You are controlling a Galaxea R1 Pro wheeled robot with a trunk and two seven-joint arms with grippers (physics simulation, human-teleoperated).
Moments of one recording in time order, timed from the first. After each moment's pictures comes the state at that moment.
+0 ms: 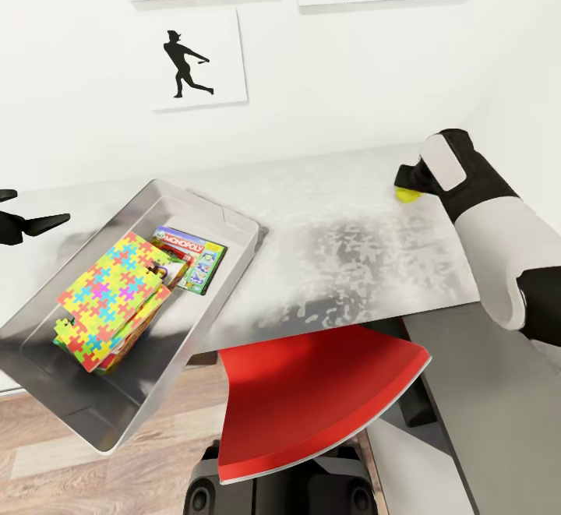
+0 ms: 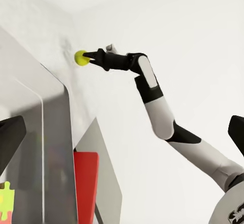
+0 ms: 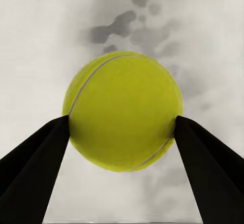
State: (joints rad) left arm -1.10 0.96 -0.33 -0.94 1.09 1.04 -1.49; right arm -1.62 -0.13 0.21 -0.56 -0.74 0.85 -0.67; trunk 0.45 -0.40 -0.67
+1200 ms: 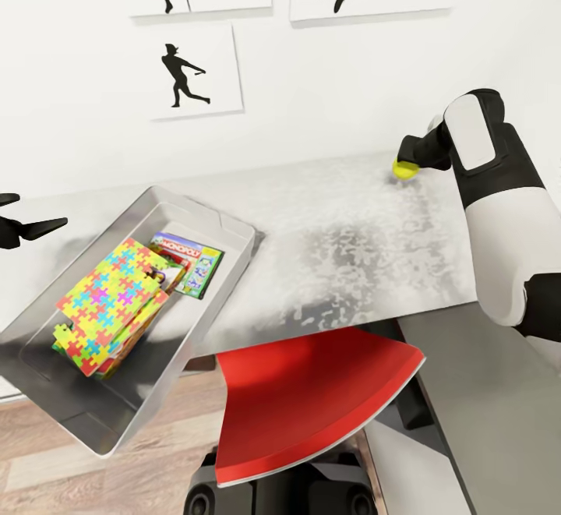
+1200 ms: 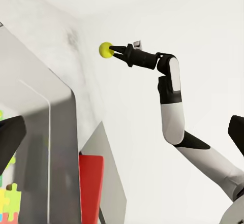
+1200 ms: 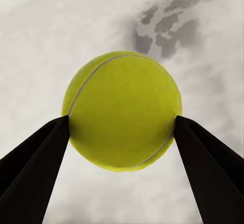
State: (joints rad) left arm -1.10 0.96 -0.33 -0.89 1.07 1.04 -1.49; right arm -1.62 -0.12 0.10 -0.80 -0.75 1.05 -0.66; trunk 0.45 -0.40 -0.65
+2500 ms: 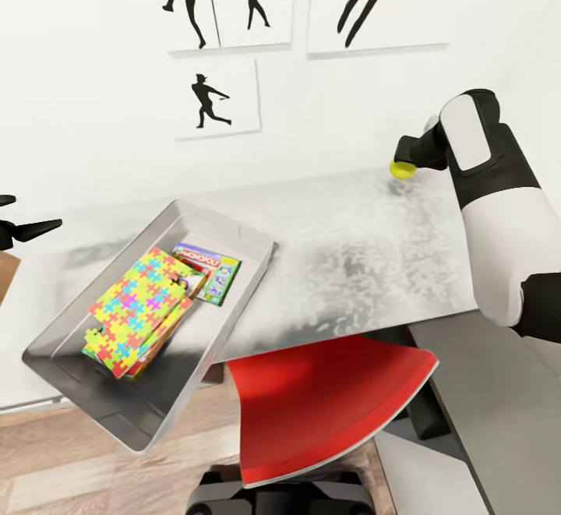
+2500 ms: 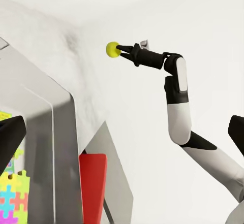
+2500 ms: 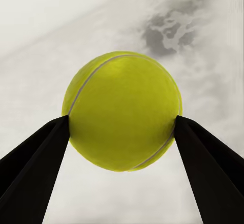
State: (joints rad) left arm -1.10 0.98 -0.33 -0.89 1.06 1.04 -1.49; right arm -1.62 -0.11 0.10 -0.80 -0.74 1.05 -0.67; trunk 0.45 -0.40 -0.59
